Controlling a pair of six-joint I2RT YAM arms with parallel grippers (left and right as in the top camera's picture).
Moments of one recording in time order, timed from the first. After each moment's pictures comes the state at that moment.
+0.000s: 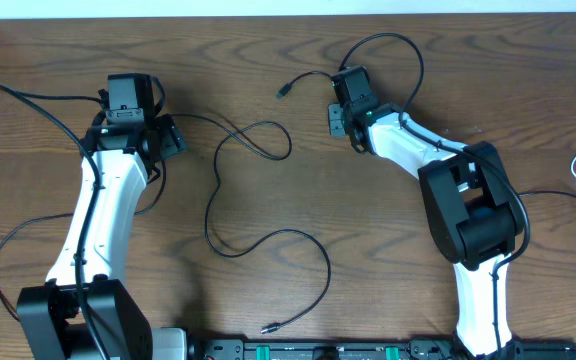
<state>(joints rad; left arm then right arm) 0.07 1.56 1.19 -0.73 -0.27 -0.33 0.43 2.22 1.49 -0.24 0.17 0.29</state>
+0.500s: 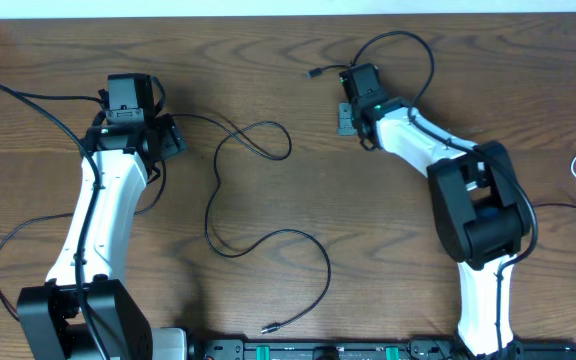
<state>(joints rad) 0.07 1.56 1.19 -0.73 -0.27 -0.33 0.39 2.20 1.50 -0.35 0.20 0.32</state>
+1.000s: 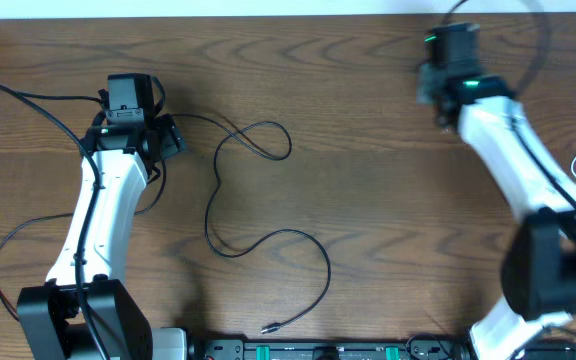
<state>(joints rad) 0.07 1.56 1.19 -0.73 -0.27 -0.33 0.14 1.81 1.47 -0.50 0.38 0.21</state>
